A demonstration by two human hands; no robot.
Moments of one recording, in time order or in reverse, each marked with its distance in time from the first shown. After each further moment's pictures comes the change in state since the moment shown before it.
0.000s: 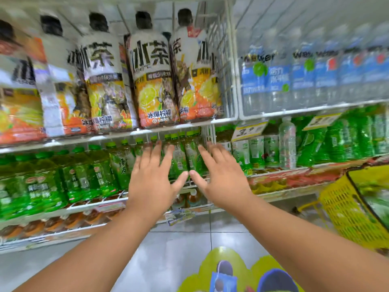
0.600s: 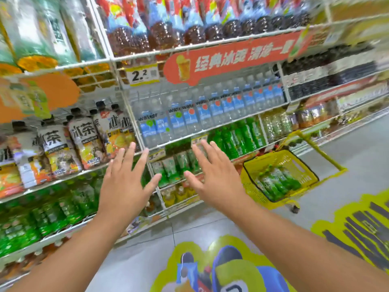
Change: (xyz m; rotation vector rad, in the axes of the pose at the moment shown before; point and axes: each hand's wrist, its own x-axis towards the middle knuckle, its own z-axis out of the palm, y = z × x) left_hand -0.086 0.165 -0.255 -0.077 0.111 0.202; right_hand -0.229 0.086 -0.280 0.027 0.211 0.188
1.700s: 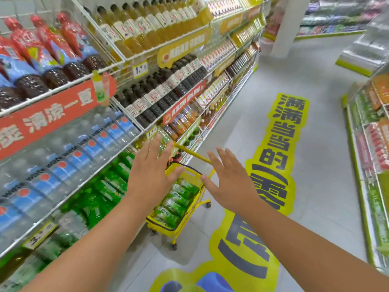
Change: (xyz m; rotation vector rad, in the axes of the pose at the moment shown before) left_hand 0.178 0.514 -0.018 -0.228 -0.014 0.724; right_hand -0.126 0.397 -0.190 -0.181 0.222 0.637
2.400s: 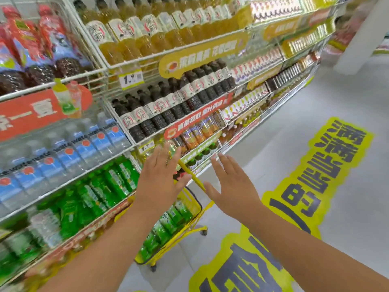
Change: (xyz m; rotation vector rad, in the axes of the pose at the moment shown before) left_hand 0.187 0.096 0.097 -0.002 0.003 -0.252; right_hand 0.211 0.180 0.030 0.047 -0.133 -0.276
